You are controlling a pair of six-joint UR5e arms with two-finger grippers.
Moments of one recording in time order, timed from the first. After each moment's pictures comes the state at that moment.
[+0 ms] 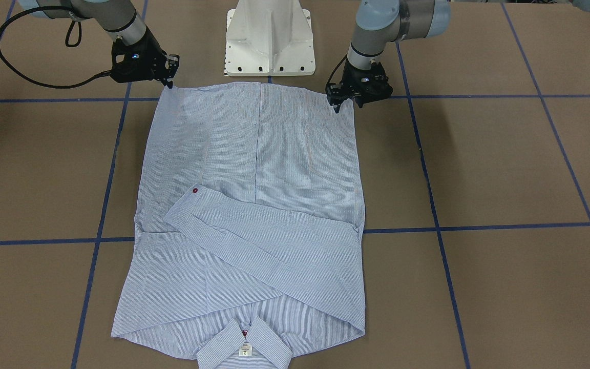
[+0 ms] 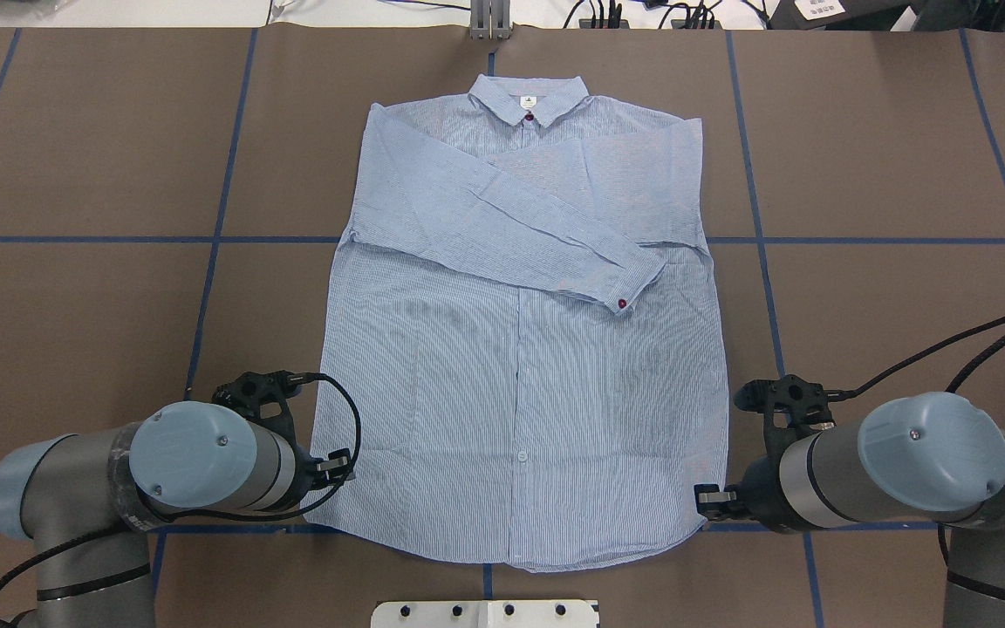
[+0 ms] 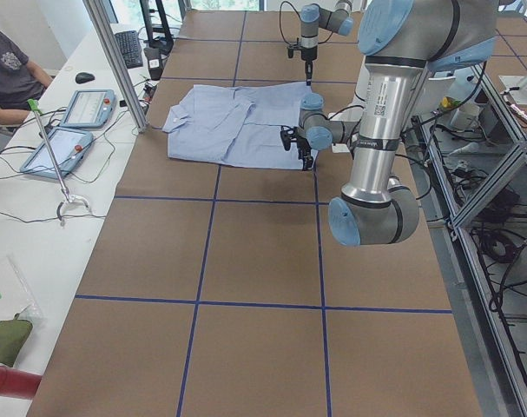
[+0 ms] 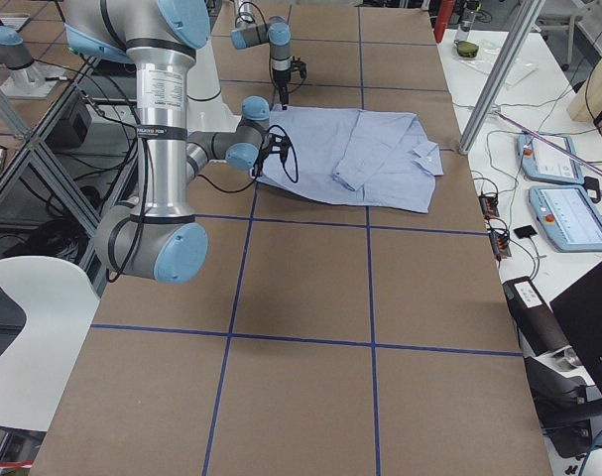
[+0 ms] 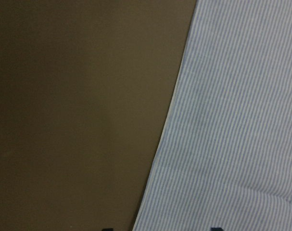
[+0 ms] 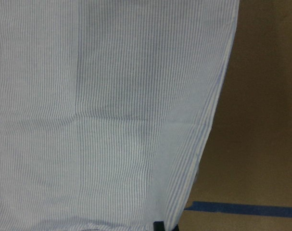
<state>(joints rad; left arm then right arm) -0.28 -1.83 -1.96 -1.73 -1.75 -1.63 0.31 -1.60 2.16 -1.23 1.89 1.41</state>
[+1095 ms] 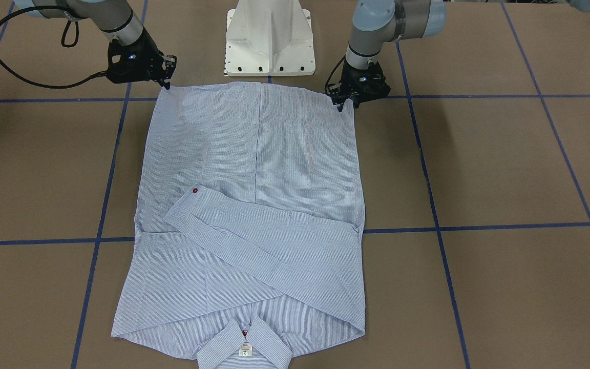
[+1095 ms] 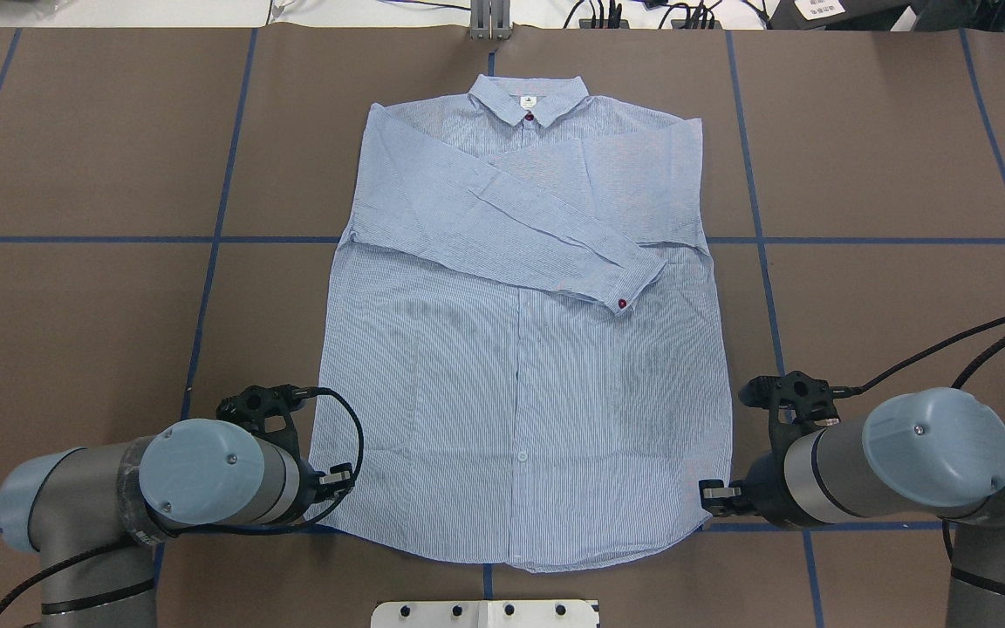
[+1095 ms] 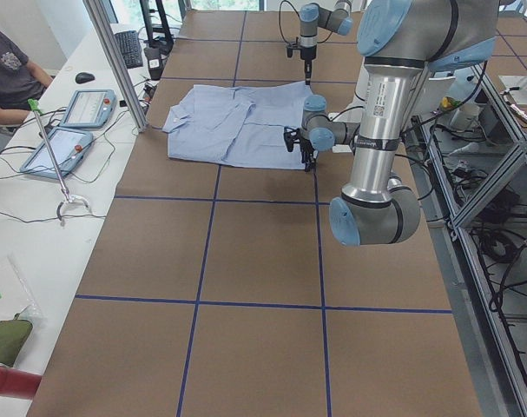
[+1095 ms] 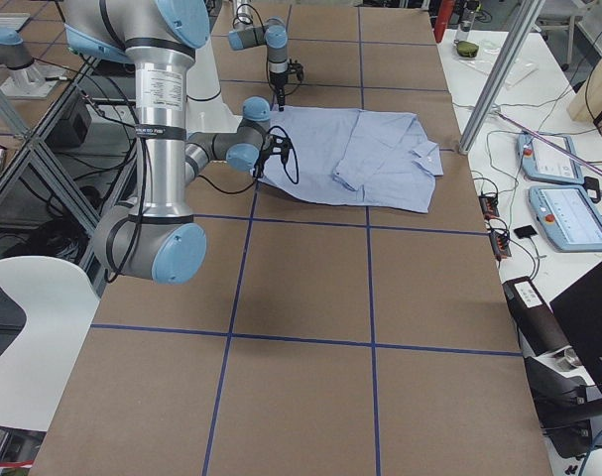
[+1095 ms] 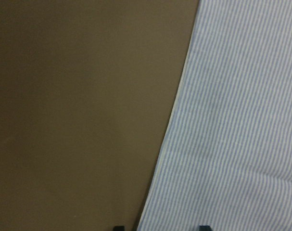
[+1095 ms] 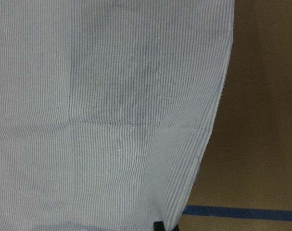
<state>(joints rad) -0.25 -1.83 -1.96 -1.72 -1.73 -1.64 0.32 -1.60 2.16 -1.23 1.90 1.41</state>
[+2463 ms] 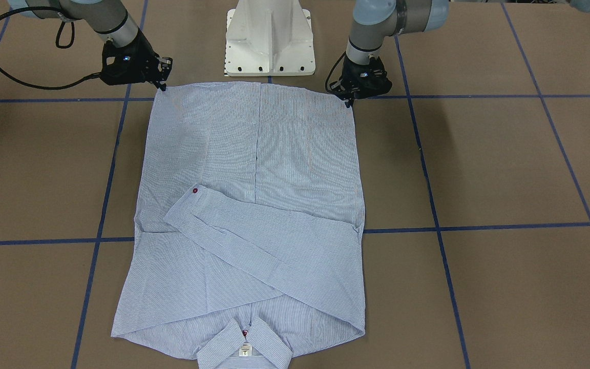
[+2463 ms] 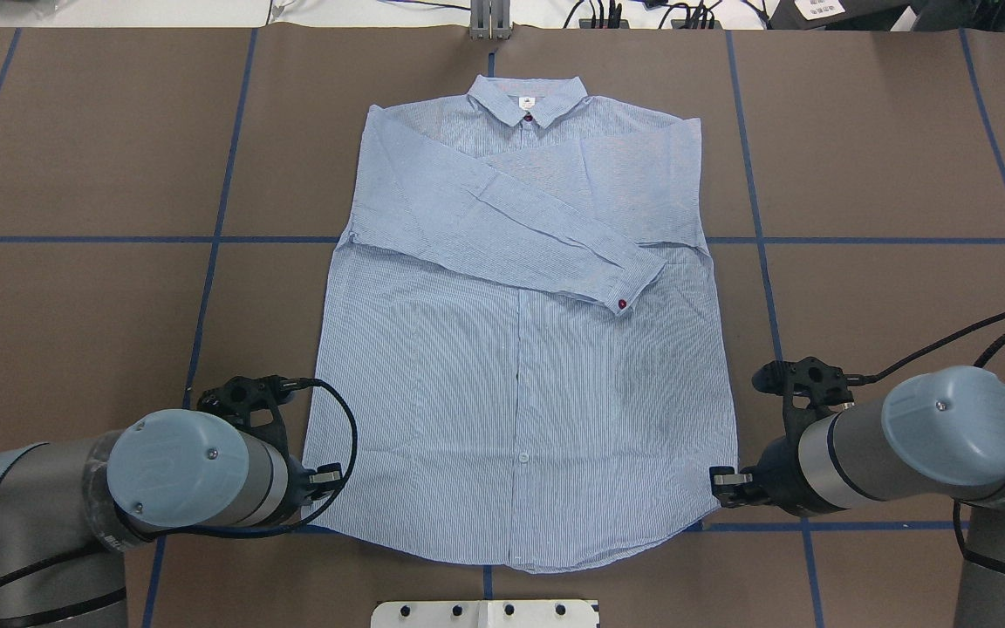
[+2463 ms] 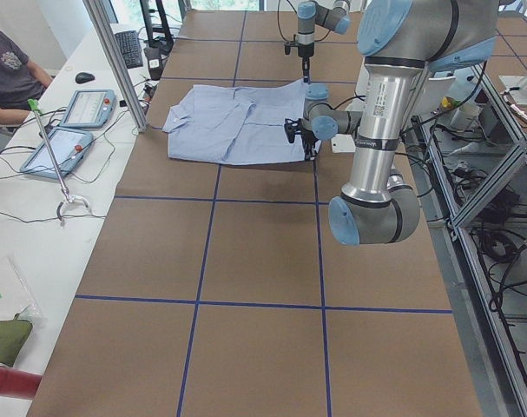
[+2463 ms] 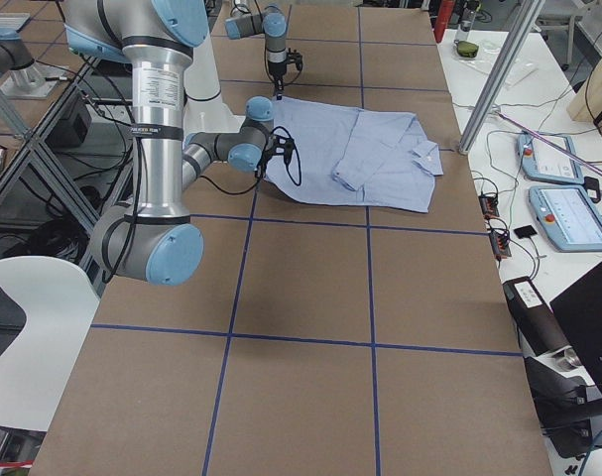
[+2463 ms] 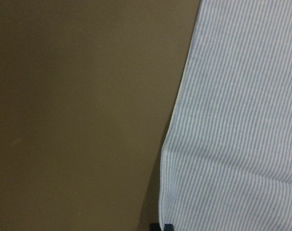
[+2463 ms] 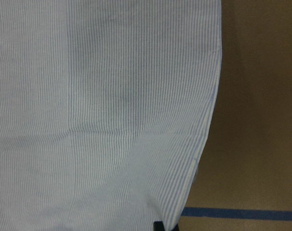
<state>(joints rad) -0.26 -1.84 -2.11 -1.55 -1.74 -1.63 0.37 -1.61 2.18 -1.23 1.96 1.41</state>
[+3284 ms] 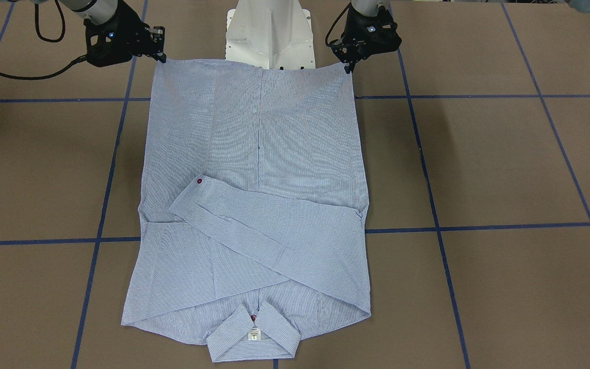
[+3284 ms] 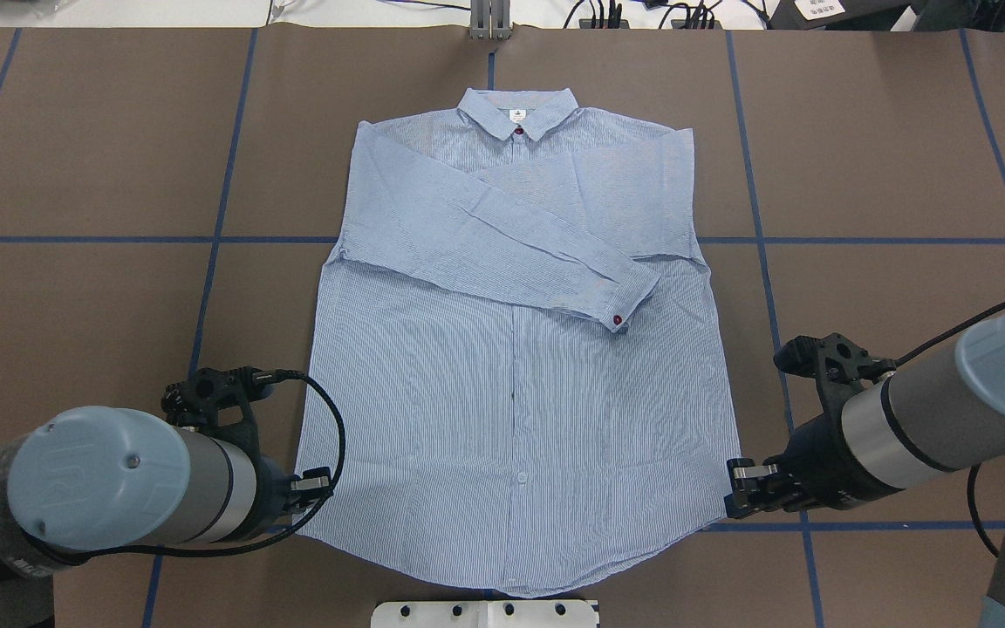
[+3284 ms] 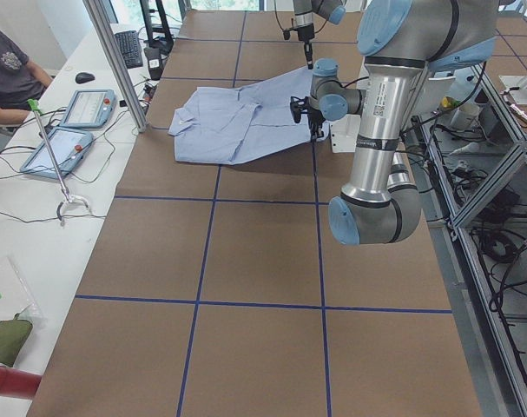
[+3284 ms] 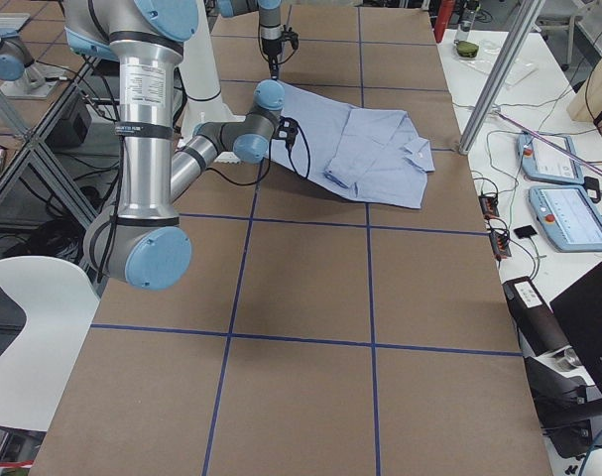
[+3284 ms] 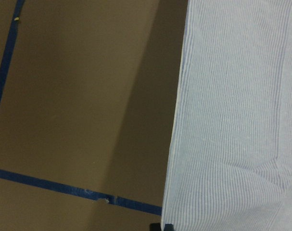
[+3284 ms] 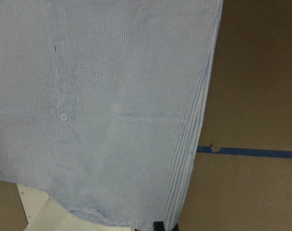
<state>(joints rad) -0.26 -1.83 -2.28 -1.45 -1.75 -1.63 0.54 -1.64 2.26 -1.17 2.29 1.40</state>
